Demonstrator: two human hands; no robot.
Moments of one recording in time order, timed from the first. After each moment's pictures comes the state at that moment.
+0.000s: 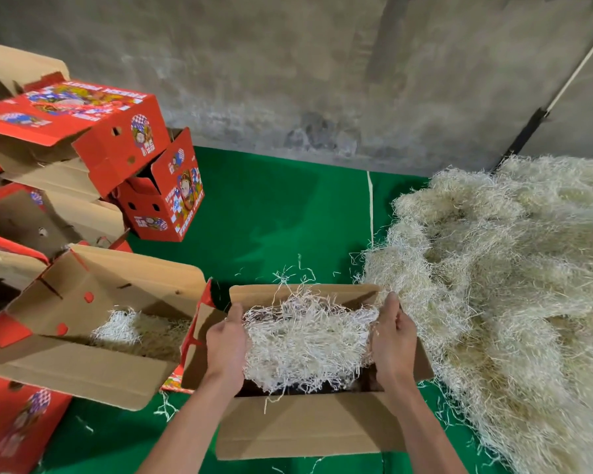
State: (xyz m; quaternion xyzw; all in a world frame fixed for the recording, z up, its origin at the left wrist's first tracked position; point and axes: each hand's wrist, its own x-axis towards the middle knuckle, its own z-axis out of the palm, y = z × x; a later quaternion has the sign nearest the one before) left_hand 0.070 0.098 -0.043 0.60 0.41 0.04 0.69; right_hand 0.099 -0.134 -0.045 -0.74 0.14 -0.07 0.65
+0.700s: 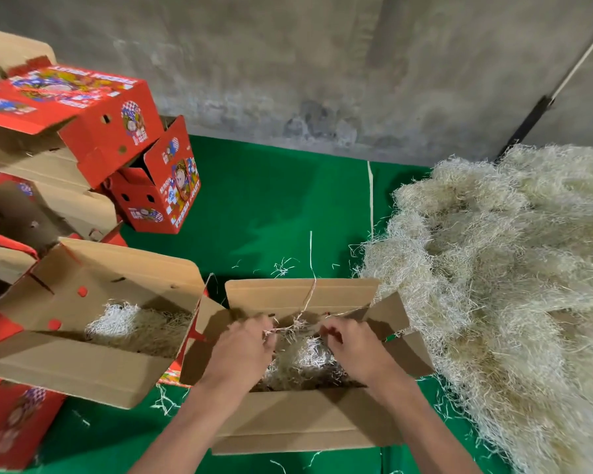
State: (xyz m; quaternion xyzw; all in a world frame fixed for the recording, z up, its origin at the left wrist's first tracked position) left_hand 0.058 0.092 -0.043 0.96 0.09 -0.08 0.24; right_hand 0.105 -0.124 -0.051 -0.93 -0.14 0.15 0.29
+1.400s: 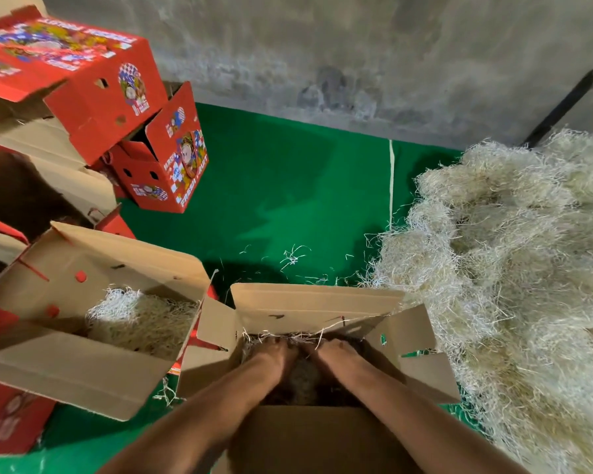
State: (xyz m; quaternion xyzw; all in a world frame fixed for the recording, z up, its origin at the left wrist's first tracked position) left_hand 0.124 0.073 -0.177 0.91 -0.03 -0.41 0.01; right_hand 0.157 -0.068 -0.161 -0.89 -0.24 0.38 -0.12
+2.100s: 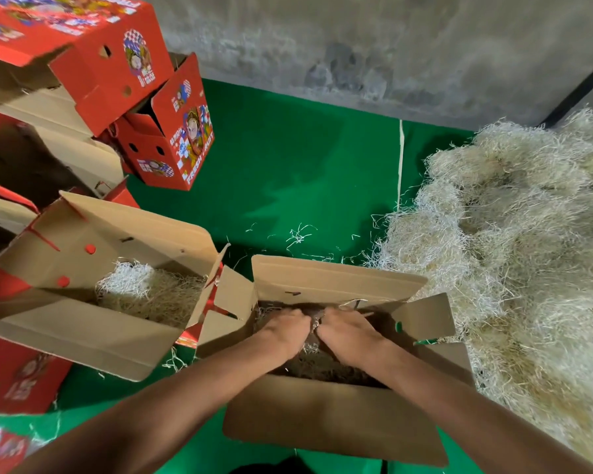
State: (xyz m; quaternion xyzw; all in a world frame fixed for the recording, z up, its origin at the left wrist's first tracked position) left_hand 0.109 0.059 -0.127 0.95 -0.06 -0.30 0.06; right_hand 0.133 -0.088 -0.116 -0.90 -0.37 0.20 -0.09
